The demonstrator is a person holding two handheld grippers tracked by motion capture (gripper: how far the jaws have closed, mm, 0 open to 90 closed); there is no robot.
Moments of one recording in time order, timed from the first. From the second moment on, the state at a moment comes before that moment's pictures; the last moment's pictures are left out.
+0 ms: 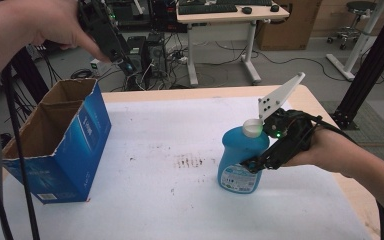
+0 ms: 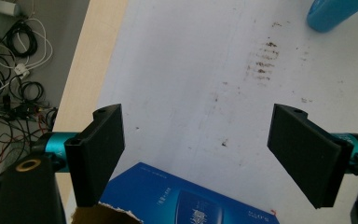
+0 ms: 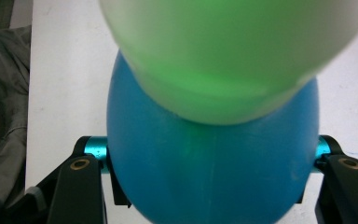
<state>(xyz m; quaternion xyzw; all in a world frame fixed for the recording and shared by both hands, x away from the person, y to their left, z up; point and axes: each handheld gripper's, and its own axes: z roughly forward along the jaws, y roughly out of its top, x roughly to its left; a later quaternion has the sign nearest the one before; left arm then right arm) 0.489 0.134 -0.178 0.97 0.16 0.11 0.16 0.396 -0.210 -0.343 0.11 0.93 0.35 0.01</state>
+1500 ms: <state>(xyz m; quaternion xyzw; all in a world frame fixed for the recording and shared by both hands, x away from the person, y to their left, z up) 0.486 0.134 -0.175 0.97 0.14 0.10 0.17 0.407 -0.206 -0.304 0.10 0.92 0.38 0.06</state>
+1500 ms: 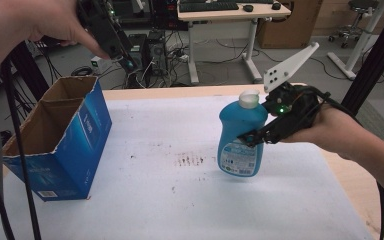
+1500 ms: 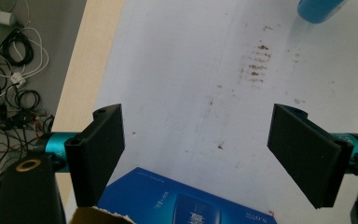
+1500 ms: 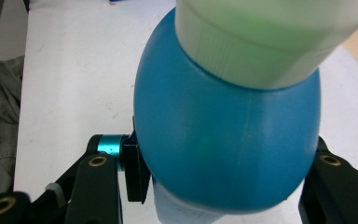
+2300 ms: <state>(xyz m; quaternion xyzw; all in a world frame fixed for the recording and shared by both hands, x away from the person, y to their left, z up) 0.456 0.108 -0.163 0.97 0.07 0.08 0.20 0.443 -0.139 -0.254 0.03 0.93 0.37 0.04</state>
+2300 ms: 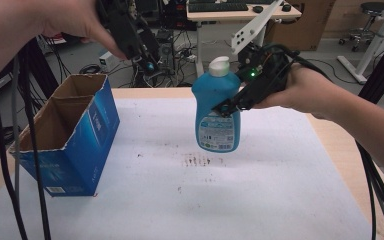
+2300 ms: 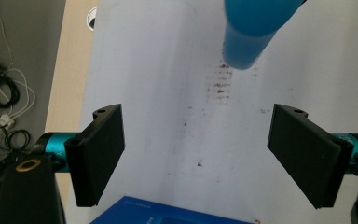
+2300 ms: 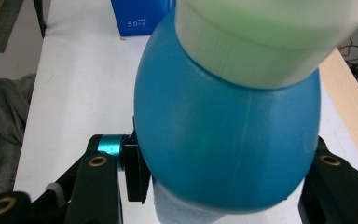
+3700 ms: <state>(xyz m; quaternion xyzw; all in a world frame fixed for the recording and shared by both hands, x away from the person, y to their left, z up) 0.437 0.045 -0.177 0.98 0.00 0.04 0.20 0.434 -0.110 -0.240 -0.01 0.92 0.39 0.03</state>
